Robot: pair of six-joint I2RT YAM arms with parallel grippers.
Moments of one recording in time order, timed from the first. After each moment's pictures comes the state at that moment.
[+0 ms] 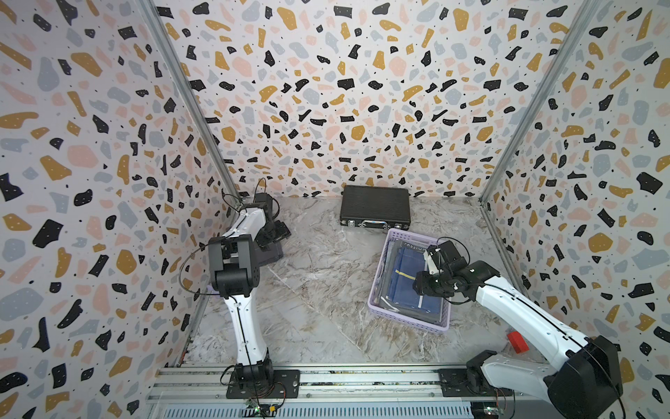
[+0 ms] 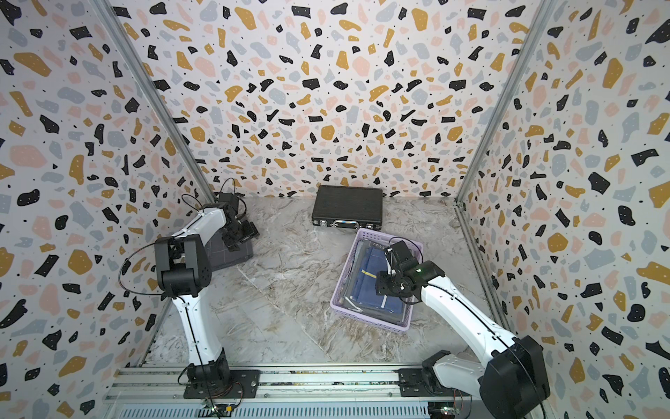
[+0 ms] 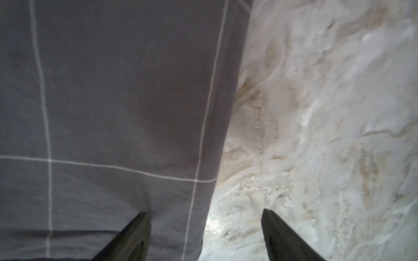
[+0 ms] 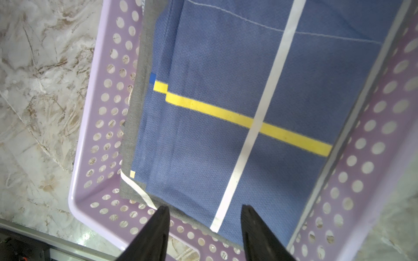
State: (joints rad) left arm 0.10 2.19 1.76 -0.91 0.09 -0.49; right arm 0.50 1.18 0.91 -0.82 -0.10 0.50
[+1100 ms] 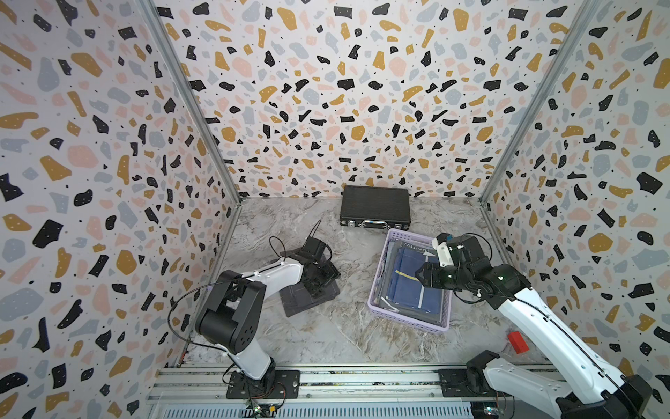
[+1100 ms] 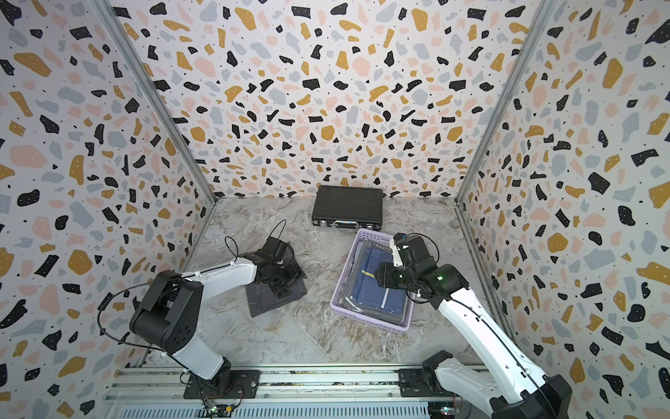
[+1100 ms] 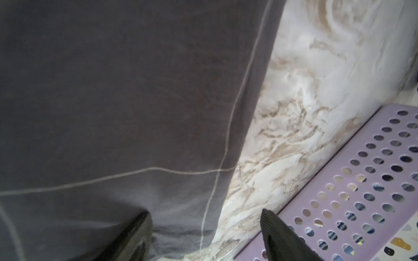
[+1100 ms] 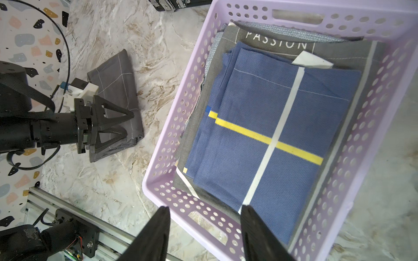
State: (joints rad) left arm -0.43 1.65 0.91 -0.44 0.30 -1.09; right arm 0.50 1.02 1.02 -0.88 -0.14 0.49
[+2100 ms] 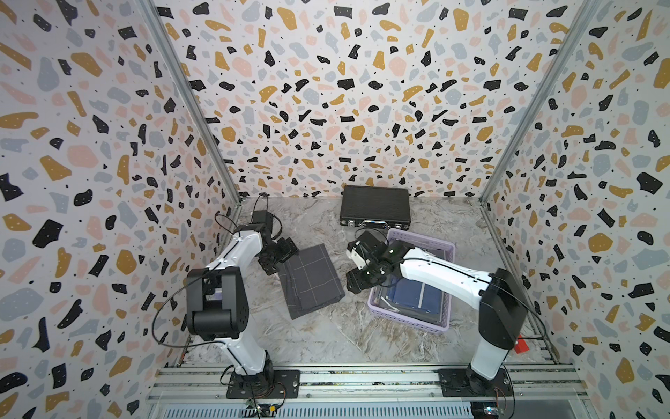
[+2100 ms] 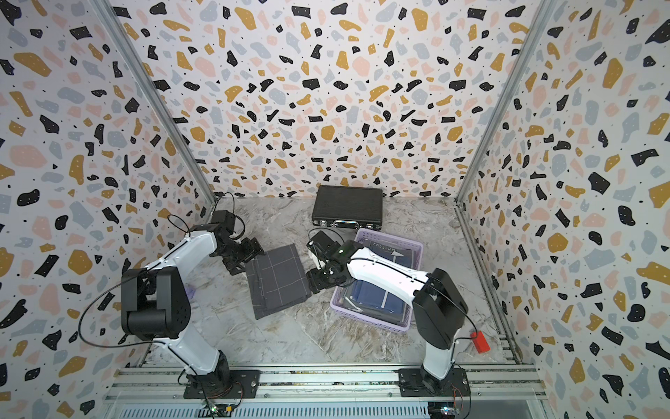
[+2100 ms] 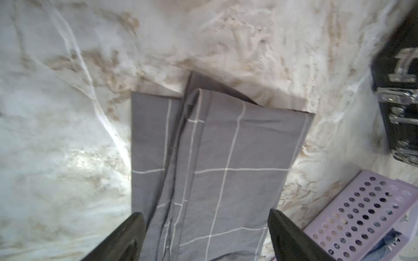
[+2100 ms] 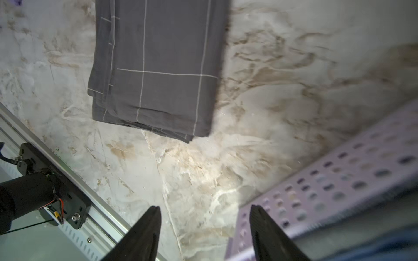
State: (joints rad) left arm 0.06 1.75 1.26 -0.84 0.28 -0.56; right arm 0.91 1.84 1.50 -0.81 -0.19 0.39
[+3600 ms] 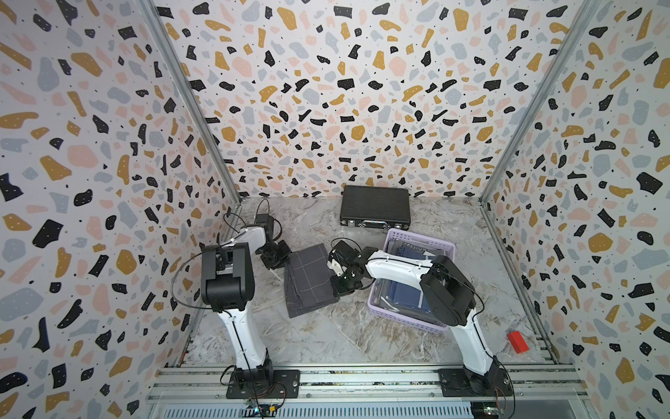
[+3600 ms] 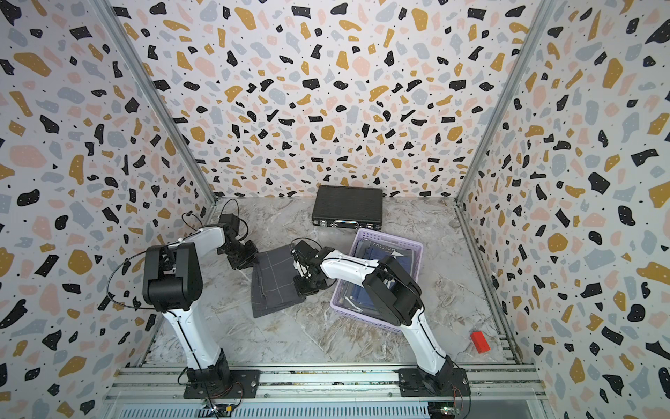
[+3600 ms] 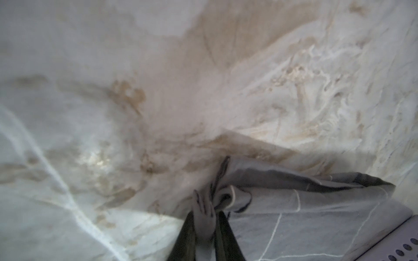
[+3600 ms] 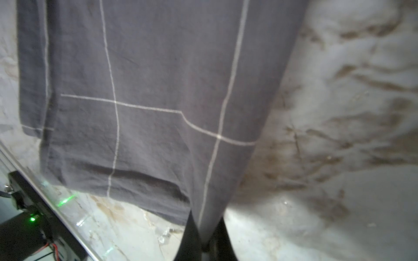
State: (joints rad) left arm 0.08 1.99 1.35 -0.75 0.26 -0.52; right arm 0.92 2.16 1.63 -0.67 -0.33 0.47
